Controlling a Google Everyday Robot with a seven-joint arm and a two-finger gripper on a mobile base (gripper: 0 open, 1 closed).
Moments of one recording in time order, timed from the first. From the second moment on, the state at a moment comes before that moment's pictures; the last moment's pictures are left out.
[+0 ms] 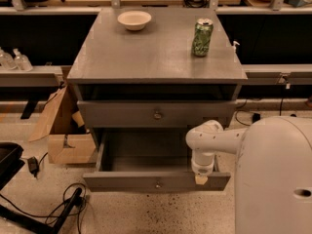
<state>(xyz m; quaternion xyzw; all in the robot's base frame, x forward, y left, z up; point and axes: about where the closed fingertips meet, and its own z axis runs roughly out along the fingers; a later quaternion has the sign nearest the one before) 0.537 -0.200 0.408 0.65 -0.76 -0.01 0.07</state>
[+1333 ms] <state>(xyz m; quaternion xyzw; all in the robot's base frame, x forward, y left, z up) 0.507 -0.205 0.411 0.64 -0.76 -0.04 0.10</state>
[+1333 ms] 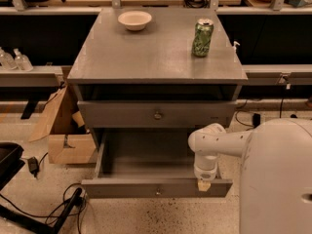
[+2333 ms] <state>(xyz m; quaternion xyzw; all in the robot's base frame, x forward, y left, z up) 0.506 -0.206 0.410 0.64 -0.76 -0.04 0.10</state>
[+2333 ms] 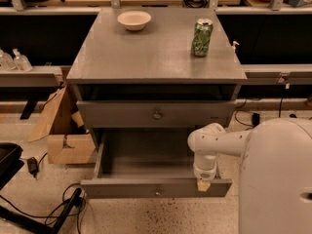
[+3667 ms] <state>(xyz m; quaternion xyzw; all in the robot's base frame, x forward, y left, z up) 0.516 -0.211 0.454 0.64 -0.76 -0.02 0.09</state>
